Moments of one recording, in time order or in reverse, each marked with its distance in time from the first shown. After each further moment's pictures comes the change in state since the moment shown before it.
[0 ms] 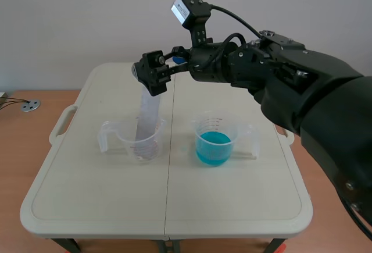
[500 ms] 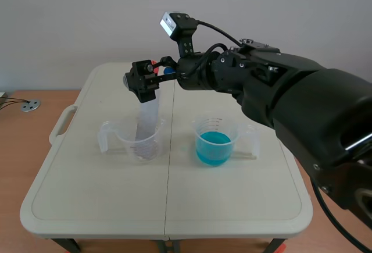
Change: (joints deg) left arm 0.0 0.0 0.0 0.0 0.0 0.0 -0.2; right arm 4.4 -5.2 -0.4 -12.5 -0.2 1.3 1.2
